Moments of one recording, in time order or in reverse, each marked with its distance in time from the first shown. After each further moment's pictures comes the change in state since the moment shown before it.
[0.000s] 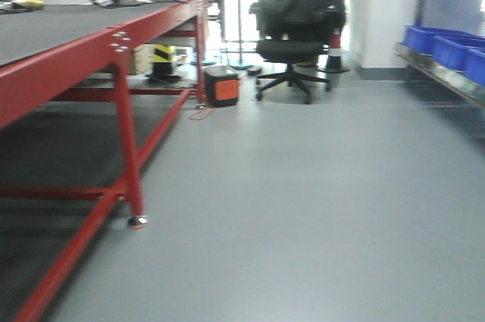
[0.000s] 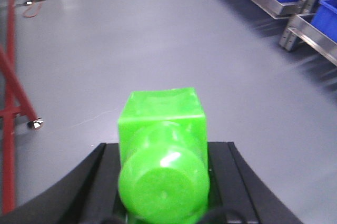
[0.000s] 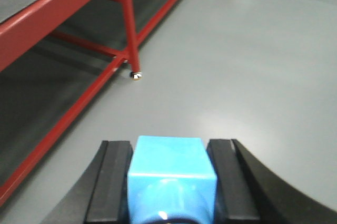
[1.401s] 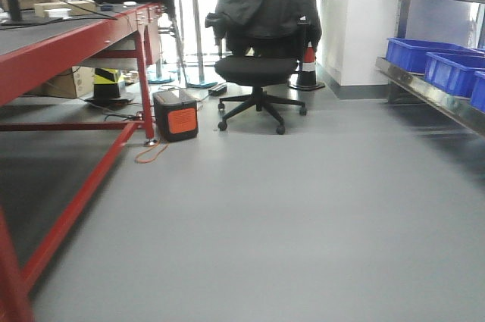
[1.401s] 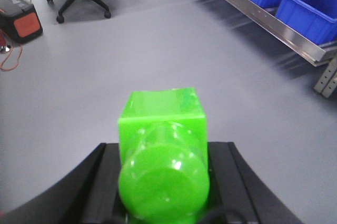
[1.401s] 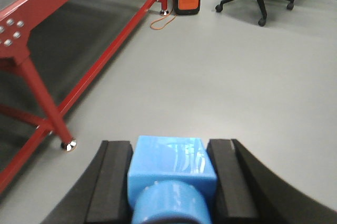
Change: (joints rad) left arm -0.002 0.000 0.000 0.003 0.000 0.000; right arm 0.000 -0.008 0.000 0.000 0.000 -0.002
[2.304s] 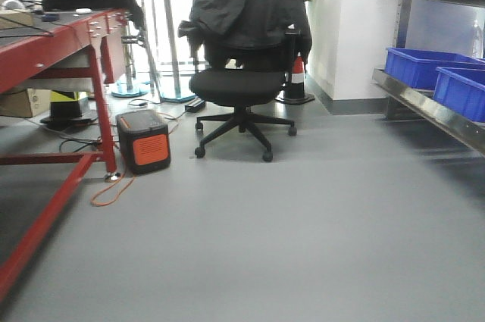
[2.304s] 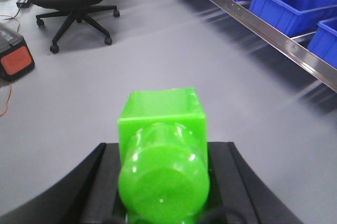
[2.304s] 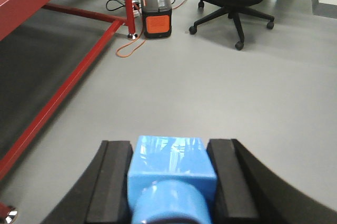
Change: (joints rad) left arm 0.000 0.000 0.000 0.000 0.000 0.000; right arm 0.000 0.000 0.000 0.000 -0.002 0.000
